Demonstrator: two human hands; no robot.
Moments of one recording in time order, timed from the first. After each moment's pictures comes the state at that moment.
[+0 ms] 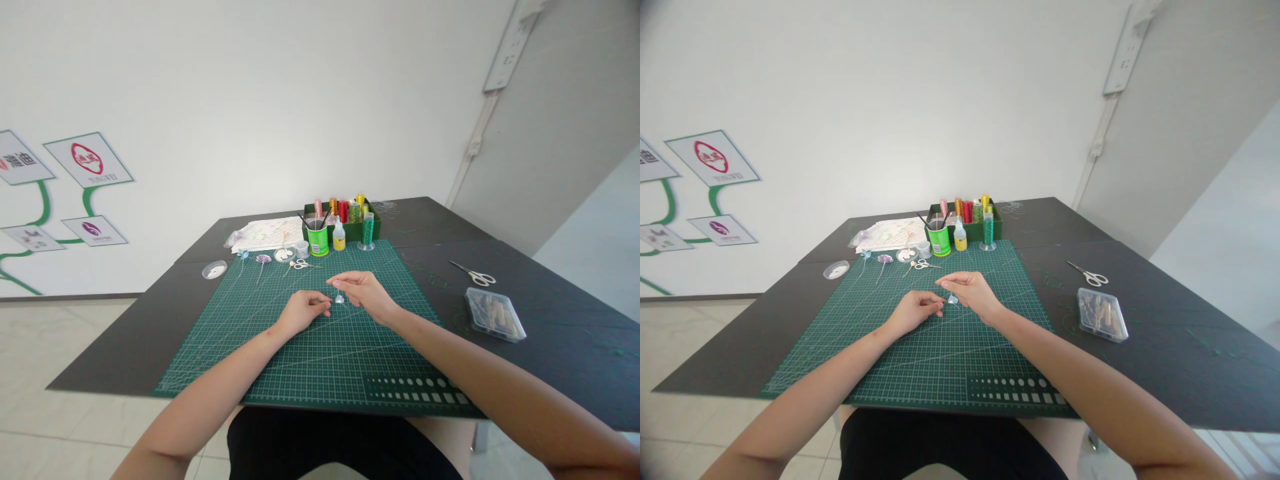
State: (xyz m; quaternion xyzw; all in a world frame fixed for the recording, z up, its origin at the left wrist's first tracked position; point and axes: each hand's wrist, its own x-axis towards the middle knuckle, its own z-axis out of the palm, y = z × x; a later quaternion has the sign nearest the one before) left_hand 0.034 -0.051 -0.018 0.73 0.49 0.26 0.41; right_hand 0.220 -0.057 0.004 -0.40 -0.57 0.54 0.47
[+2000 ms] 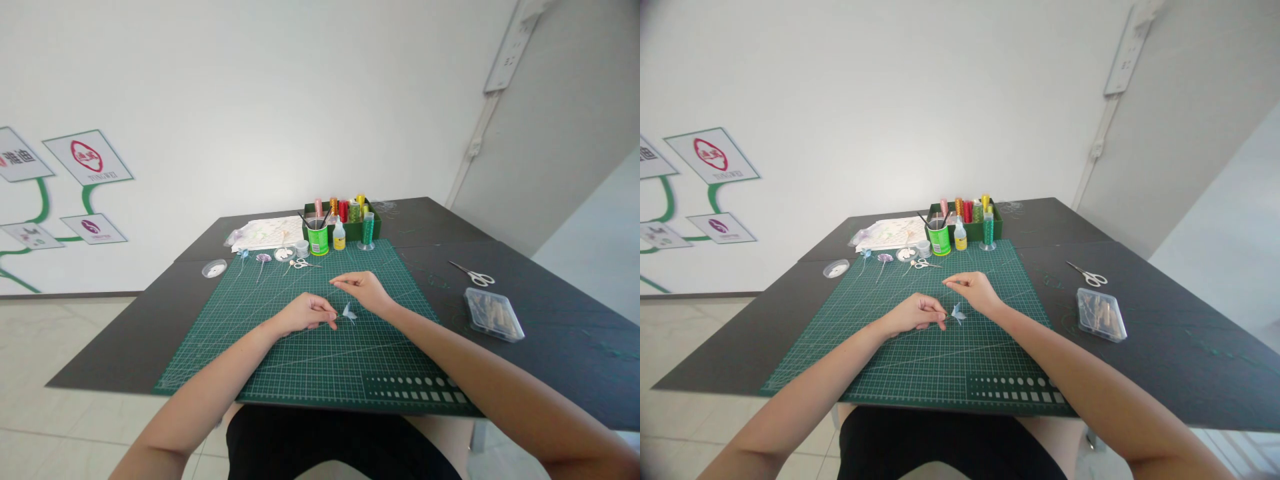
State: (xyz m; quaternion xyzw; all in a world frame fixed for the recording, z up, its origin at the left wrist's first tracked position) left_hand 0.030 -0.055 -0.006 0.68 0.37 0.18 0.61; right_hand 0.234 -0.032 -0.021 -0.44 -0.72 0.33 0.44
